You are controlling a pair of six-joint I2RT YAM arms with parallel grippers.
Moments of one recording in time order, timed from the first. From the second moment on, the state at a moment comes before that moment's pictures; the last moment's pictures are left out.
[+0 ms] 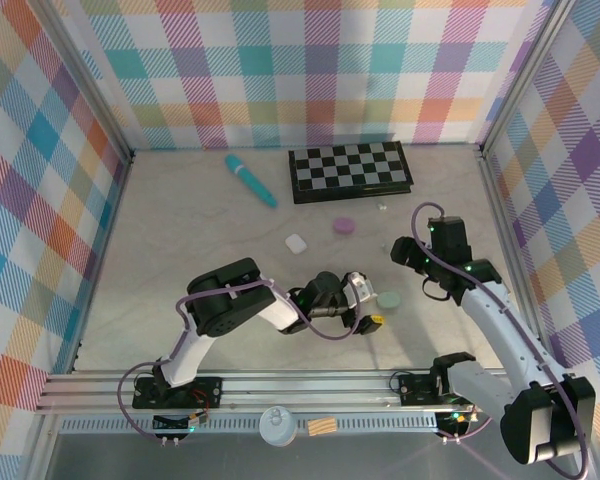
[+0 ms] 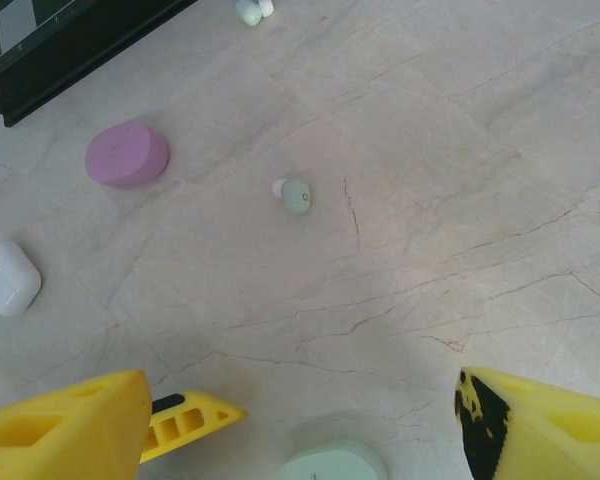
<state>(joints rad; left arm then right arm) -1.05 2.15 0.90 0.91 0.28 0.07 0.20 0.98 0.74 -0.61 -0.02 0.52</state>
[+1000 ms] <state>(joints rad) -1.04 2.22 0.93 0.98 0.31 0.05 0.18 0.95 0.71 -0.61 -0.12 0.52</state>
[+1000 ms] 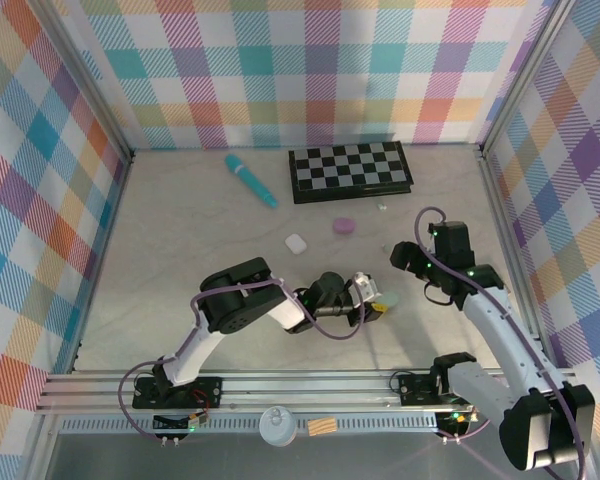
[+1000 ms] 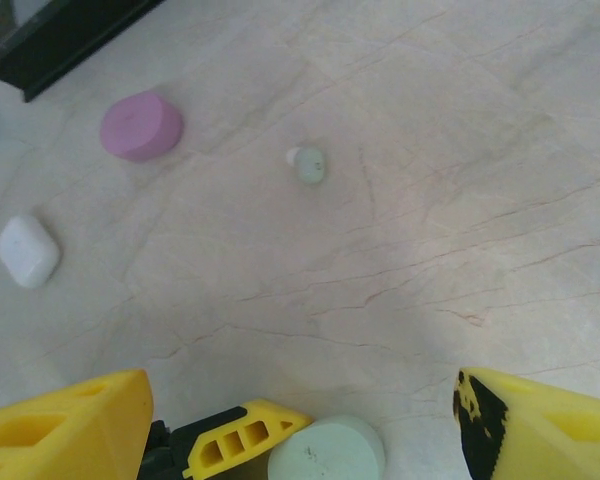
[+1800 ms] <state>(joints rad) -0.84 1.58 0.69 0.85 0.44 0.05 0.13 0.97 0.50 0.01 -1.00 1.11</state>
